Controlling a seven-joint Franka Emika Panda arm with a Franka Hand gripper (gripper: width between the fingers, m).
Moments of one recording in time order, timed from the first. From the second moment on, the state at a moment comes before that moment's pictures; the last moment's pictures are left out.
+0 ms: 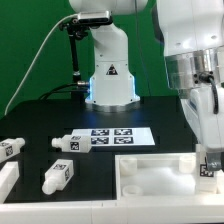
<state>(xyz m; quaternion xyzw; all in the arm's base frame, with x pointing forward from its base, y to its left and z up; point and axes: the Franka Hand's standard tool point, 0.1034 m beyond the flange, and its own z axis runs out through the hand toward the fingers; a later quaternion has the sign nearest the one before) 0.638 0.113 0.071 -0.73 0.67 0.00 0.09</state>
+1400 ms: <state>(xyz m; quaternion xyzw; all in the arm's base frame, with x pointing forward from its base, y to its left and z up) 0.641 0.109 0.070 -0.95 0.31 -0.05 0.04</state>
